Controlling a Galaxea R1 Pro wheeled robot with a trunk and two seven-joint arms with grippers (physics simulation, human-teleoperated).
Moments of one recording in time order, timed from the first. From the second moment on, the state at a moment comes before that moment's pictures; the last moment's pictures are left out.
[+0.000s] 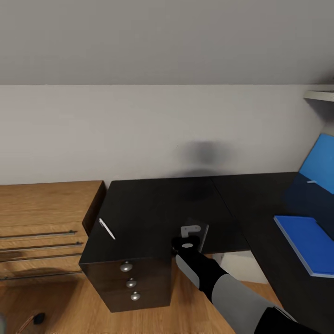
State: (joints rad) left arm 0.19 0.22 -0.32 -1.08 0.62 -0.26 0.38; right arm -0.77 0.17 0.70 -0.54 -0.54 0.24 -0.55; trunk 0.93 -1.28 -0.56
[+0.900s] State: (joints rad) left arm 0.19 0.22 -0.33 -1.06 0.62 -0.26 0.38; right arm -0.77 0.17 0.69 -0.50 -0.56 0.23 -0.54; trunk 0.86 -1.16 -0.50
